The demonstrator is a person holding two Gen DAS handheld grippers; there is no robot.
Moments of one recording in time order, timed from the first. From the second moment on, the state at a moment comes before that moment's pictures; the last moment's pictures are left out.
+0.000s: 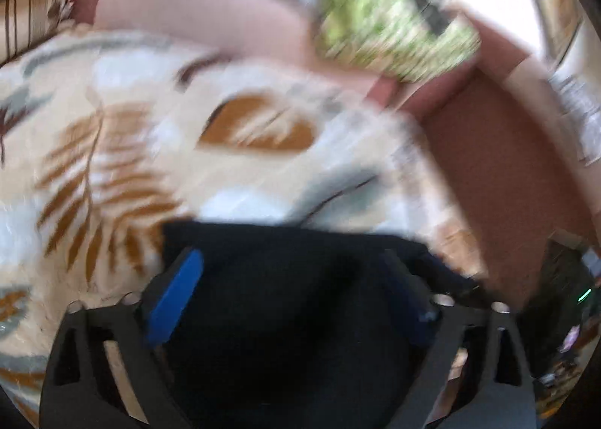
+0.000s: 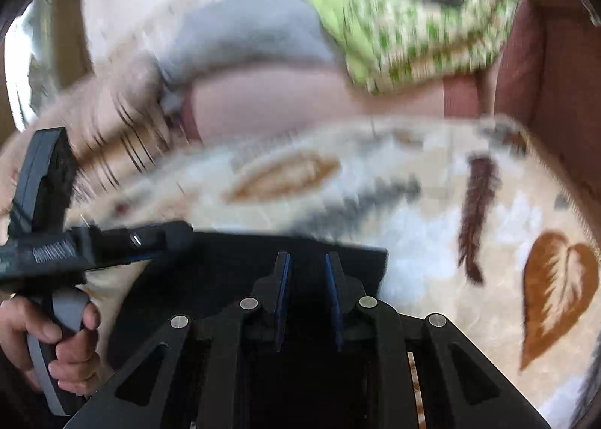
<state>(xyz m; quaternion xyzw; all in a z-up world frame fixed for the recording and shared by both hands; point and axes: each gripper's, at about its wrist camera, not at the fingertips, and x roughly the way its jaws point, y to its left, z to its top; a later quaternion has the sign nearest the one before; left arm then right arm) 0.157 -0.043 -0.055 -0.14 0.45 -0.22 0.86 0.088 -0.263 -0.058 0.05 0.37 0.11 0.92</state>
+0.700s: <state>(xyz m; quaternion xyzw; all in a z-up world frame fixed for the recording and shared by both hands) 0.088 -0.054 -0.016 -0.09 0.38 -0.24 0.89 0.008 -0.280 -0.021 0.04 0.30 0.14 0.94</state>
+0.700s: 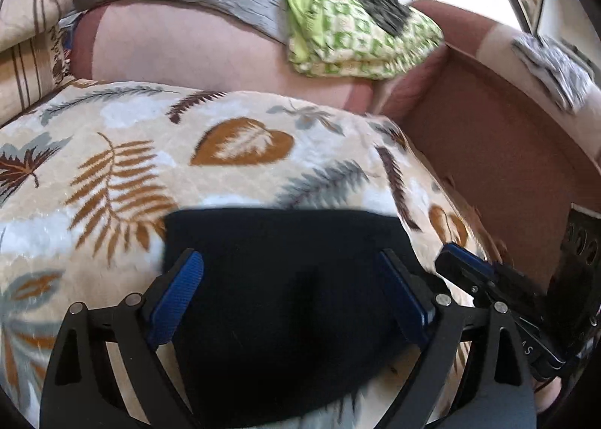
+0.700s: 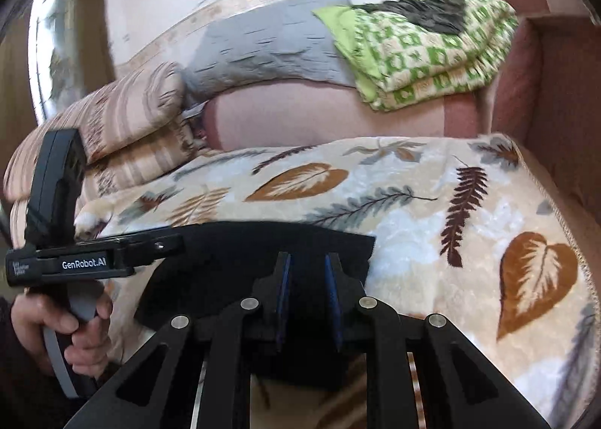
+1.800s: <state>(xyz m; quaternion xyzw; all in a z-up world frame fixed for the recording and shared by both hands) 0.091 -0.081 -0.046 -0.02 0.43 -0.21 0.88 0.010 -0.283 -0.042 0.01 0.35 0.04 0.94</state>
